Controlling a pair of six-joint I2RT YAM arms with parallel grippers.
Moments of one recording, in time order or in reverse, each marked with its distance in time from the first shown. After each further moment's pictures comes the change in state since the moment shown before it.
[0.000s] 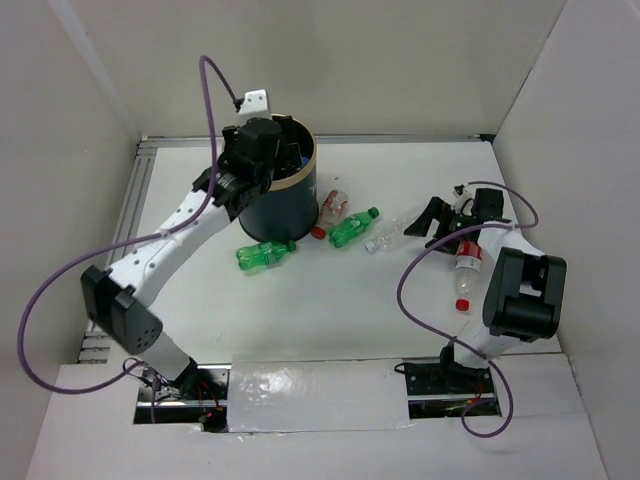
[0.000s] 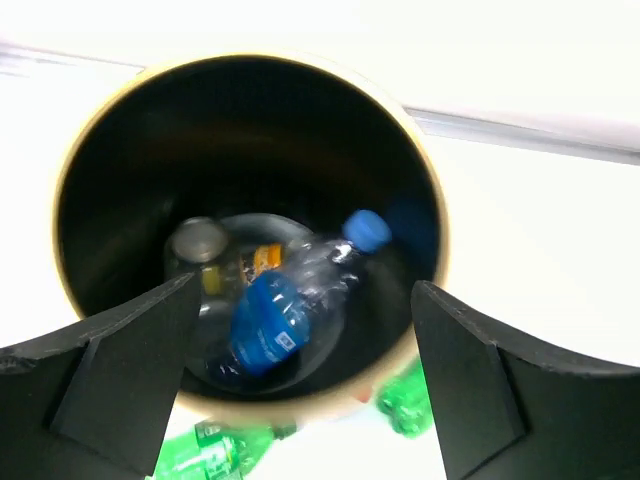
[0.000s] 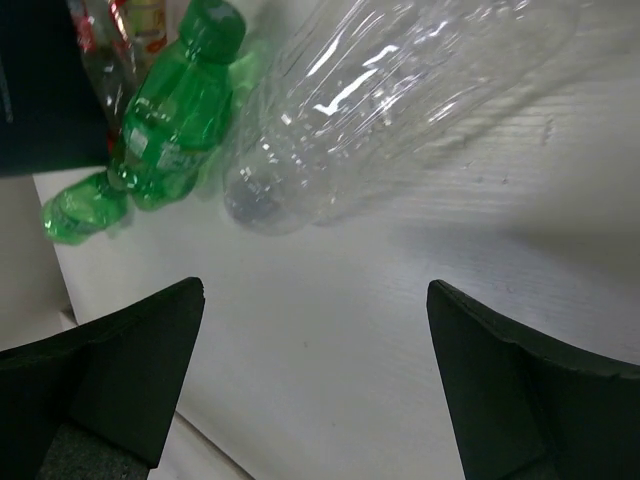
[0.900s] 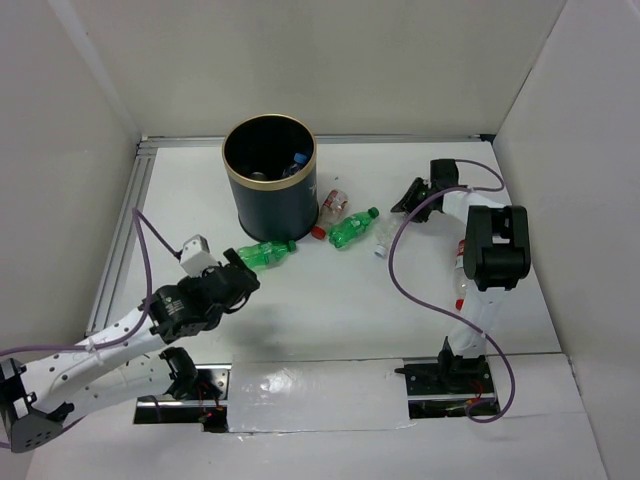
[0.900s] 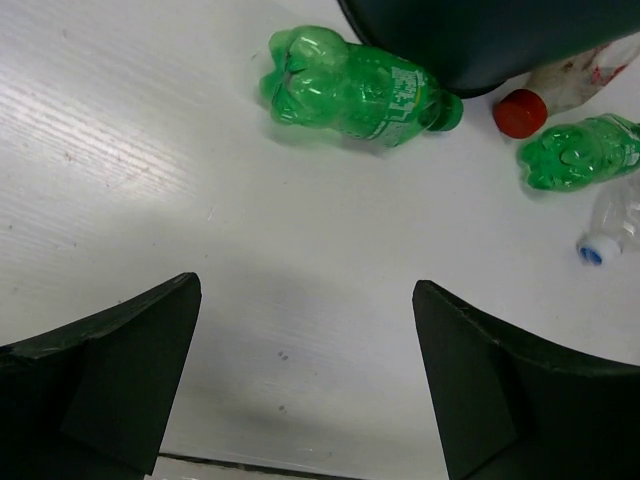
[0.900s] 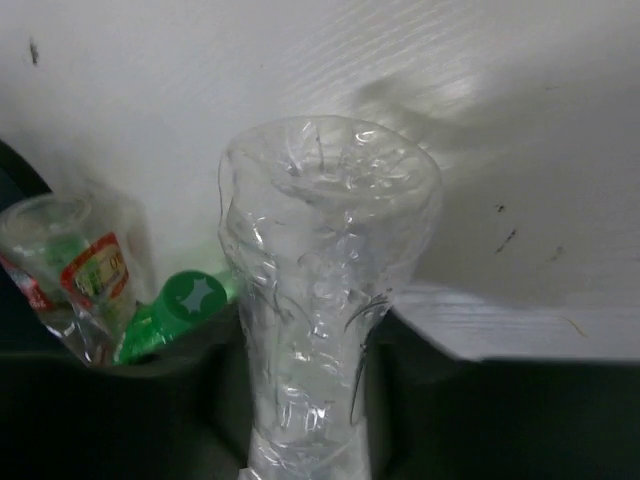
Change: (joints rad) left arm -0.320 -0.799 -0.937 -0.404 -0.126 -0.856; right arm 0.235 0.396 0.369 0.082 0.422 0.349
